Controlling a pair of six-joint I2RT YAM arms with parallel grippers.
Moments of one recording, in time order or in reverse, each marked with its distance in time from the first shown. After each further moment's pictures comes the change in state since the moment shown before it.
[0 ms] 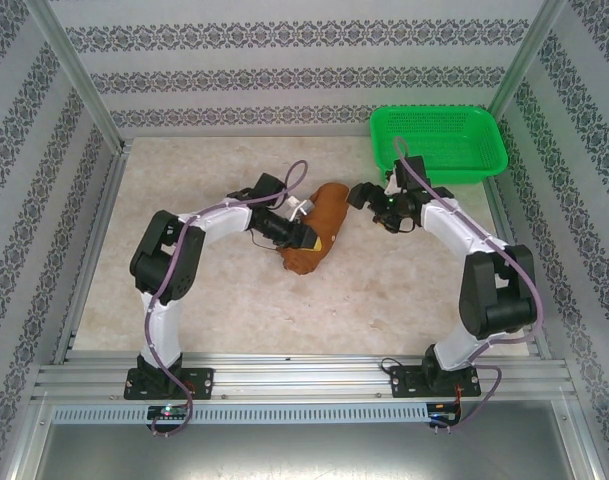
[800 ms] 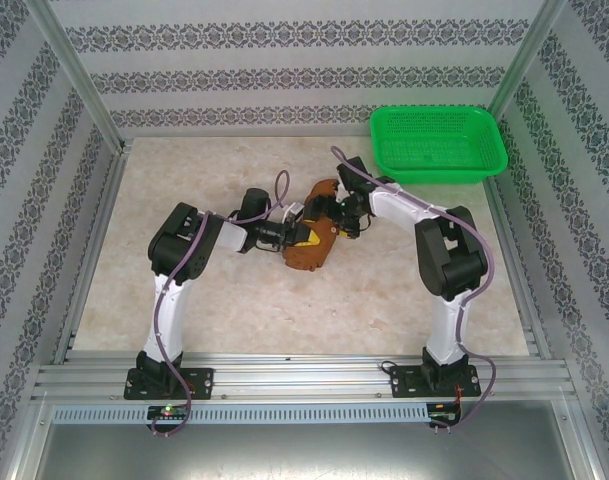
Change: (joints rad) left arm 0.079 0.236 -0.193 1.001 0.333 -0.668; right arm 0.212 0.360 0.292 -0.131 -0.001 -0.033
